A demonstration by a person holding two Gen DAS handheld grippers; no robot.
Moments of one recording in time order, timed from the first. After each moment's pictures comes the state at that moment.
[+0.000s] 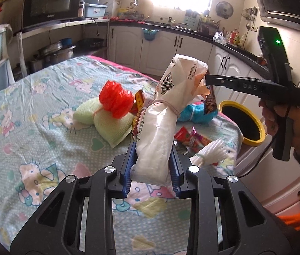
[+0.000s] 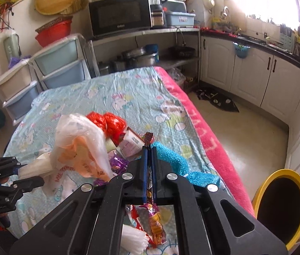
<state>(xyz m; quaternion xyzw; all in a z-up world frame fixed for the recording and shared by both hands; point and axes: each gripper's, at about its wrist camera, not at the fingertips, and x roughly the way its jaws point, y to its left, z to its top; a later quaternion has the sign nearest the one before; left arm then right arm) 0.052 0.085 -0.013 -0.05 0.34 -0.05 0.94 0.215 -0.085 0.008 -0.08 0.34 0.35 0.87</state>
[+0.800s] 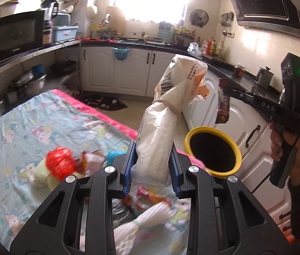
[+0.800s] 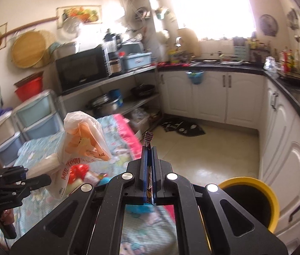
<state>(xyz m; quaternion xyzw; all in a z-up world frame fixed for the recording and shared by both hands) 0.129 -0.010 0.061 -0.03 0.30 -0.13 0.95 0.217 -0.238 0.086 0.02 0.24 0.25 0.94</state>
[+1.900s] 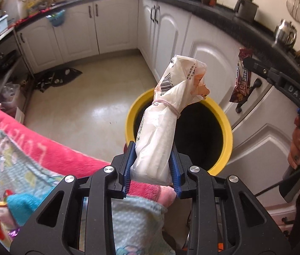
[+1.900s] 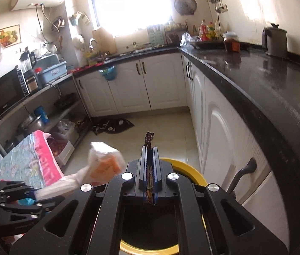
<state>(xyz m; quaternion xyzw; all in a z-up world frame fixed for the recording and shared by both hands) 0.282 -0.222 -0.034 0.09 0.46 -0.23 0.85 0.257 -0.415 -0.008 0.09 0.27 0.01 0.96</state>
